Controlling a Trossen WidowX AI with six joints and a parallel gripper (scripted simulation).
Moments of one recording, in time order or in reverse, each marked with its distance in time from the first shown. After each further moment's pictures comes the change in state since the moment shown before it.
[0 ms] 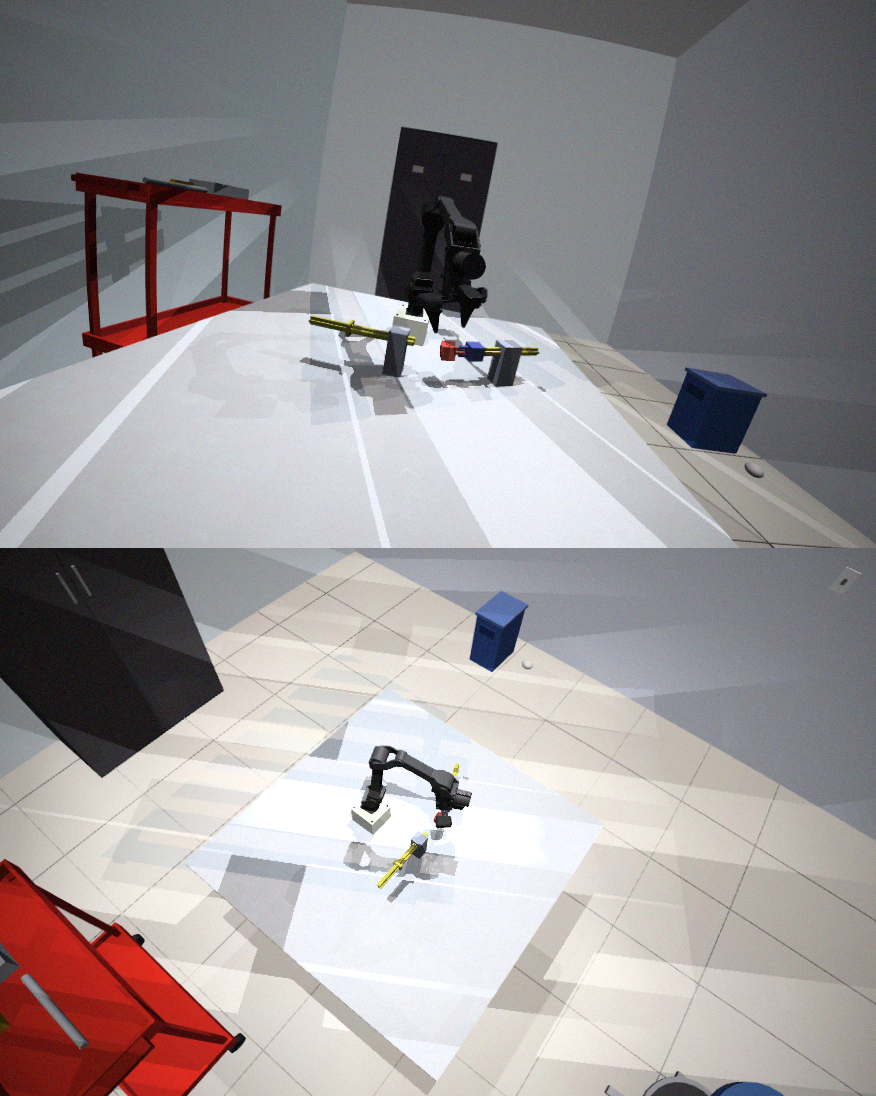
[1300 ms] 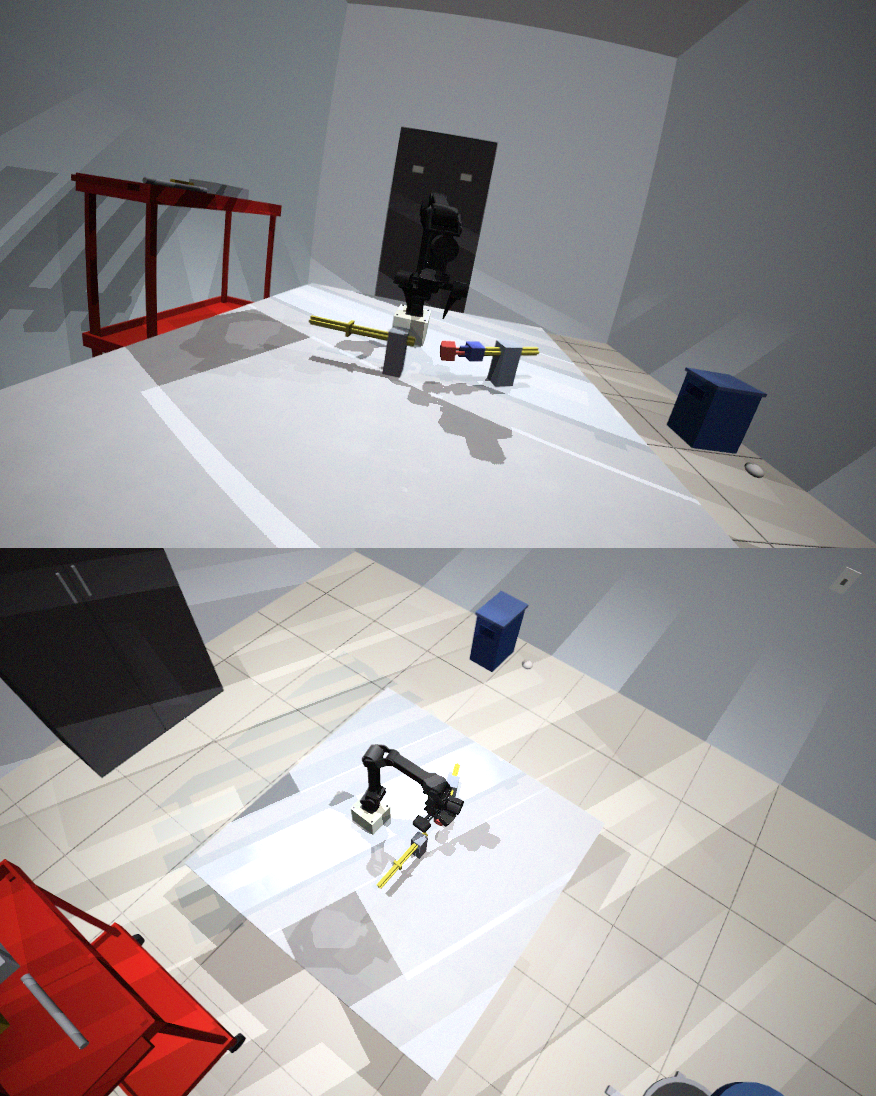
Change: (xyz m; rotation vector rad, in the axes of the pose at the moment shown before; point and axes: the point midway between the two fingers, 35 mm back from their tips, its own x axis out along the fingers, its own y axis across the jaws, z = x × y) arm -0.034 -0.046 -0.042 0.706 0.024 -0.109
